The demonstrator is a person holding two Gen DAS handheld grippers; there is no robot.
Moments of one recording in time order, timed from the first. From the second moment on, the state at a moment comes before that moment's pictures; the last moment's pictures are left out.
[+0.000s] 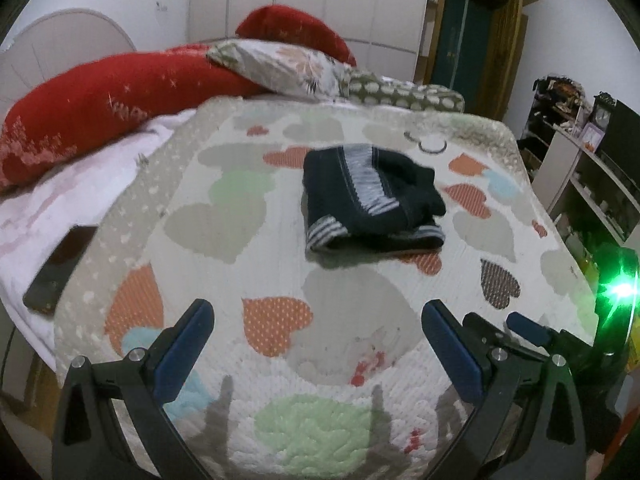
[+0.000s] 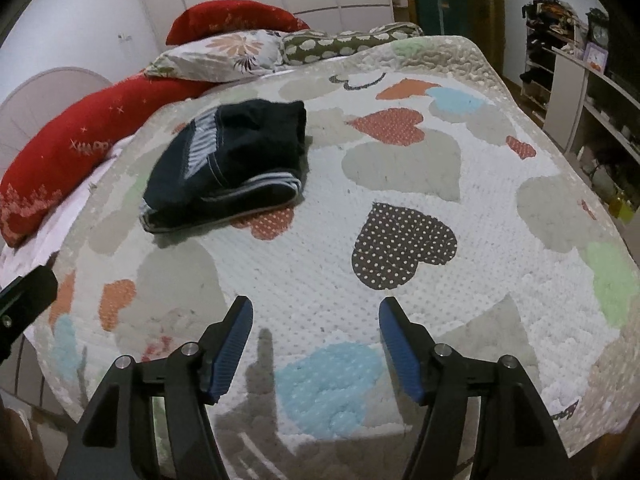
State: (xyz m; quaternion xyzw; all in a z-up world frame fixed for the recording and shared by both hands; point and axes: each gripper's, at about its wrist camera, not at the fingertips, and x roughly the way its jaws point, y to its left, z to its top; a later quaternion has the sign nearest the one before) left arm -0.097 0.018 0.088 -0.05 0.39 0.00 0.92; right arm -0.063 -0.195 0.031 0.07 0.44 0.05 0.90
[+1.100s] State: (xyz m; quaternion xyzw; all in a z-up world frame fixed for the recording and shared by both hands) left arm -0.066 0.031 0.034 -0.09 0.47 0.00 0.88; right arm -0.045 -0.185 0.018 0.02 0.43 0.02 0.90
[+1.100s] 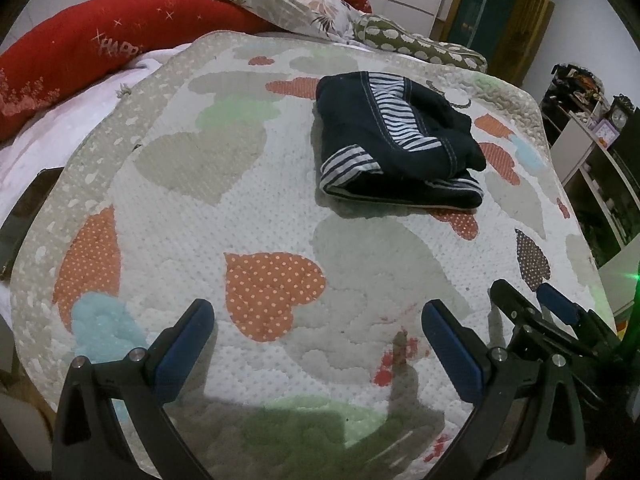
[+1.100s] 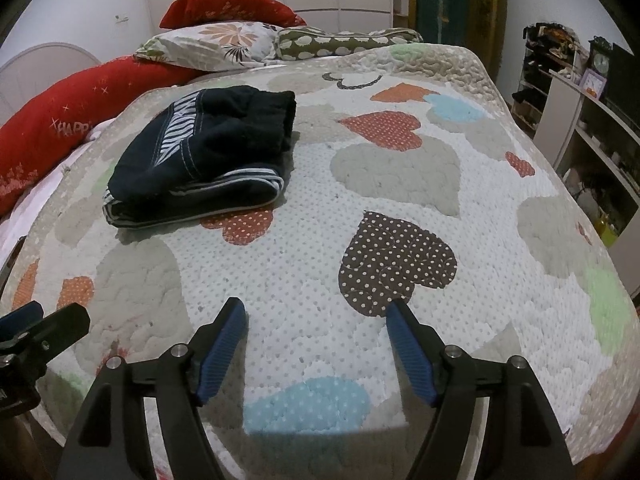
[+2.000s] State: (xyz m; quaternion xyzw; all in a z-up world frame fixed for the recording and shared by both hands) left arm -0.037 0.059 0.037 -0.12 0.46 0.01 0.88; right arm -0.022 -0.140 0.041 -0.04 0.41 0.07 0.91
